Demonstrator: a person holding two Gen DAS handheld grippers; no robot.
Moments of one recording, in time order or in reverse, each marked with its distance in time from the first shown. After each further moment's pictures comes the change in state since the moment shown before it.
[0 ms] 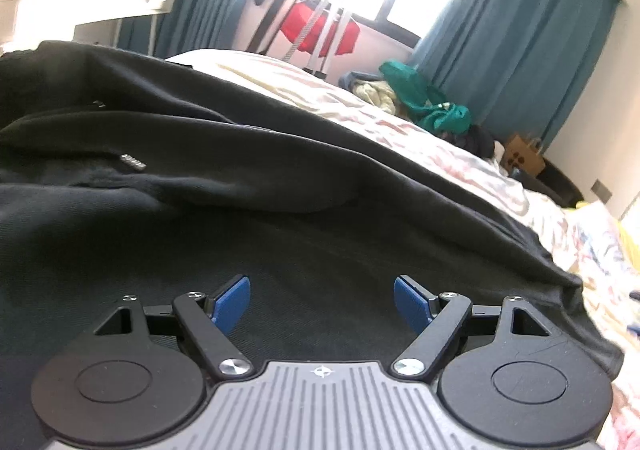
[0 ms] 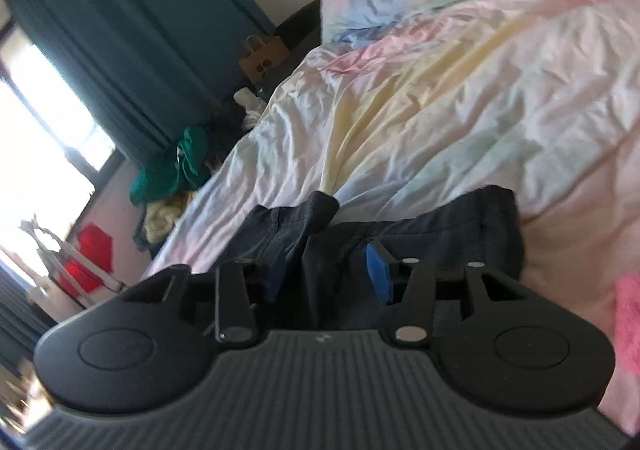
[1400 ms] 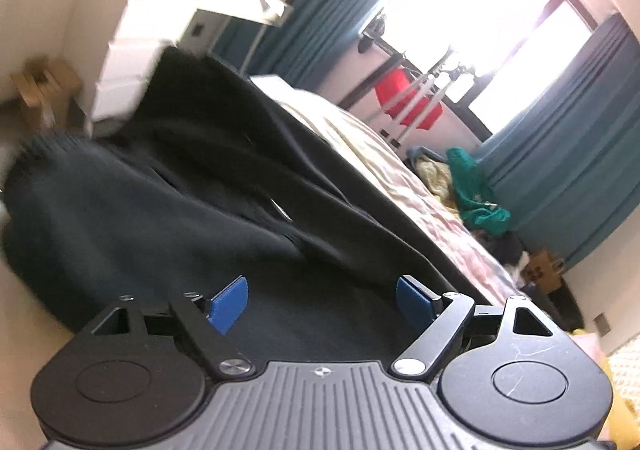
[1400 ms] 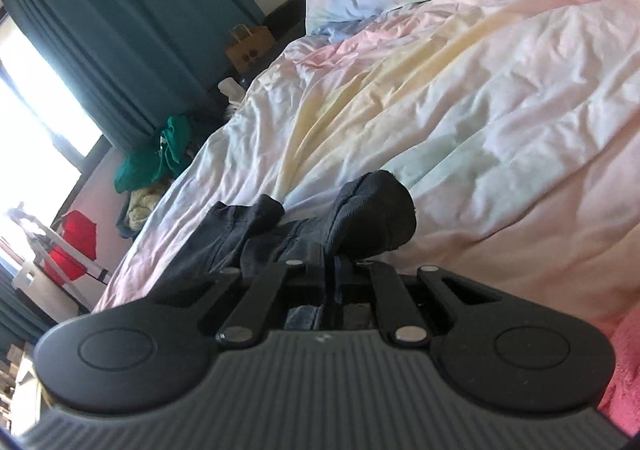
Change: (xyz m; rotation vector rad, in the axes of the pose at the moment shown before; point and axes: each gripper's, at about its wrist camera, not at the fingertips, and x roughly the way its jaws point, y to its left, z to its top) left arm -0.133 0.075 0.027 -0.332 -0.116 0.105; right arm 0.009 -0.041 0.020 -0.091 0.029 -0.008
